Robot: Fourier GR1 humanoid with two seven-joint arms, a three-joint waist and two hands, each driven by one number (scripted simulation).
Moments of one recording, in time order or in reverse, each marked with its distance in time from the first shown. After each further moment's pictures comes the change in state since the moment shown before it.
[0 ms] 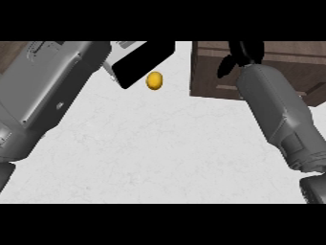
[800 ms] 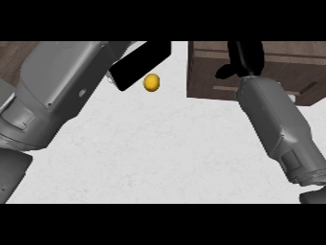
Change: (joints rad) left arm -0.151 -0.083 0.024 0.224 0.013 0.025 -0.077; right arm 0.140 0.012 0.098 -0.184 0.060 -0.008 0.134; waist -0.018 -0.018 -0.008
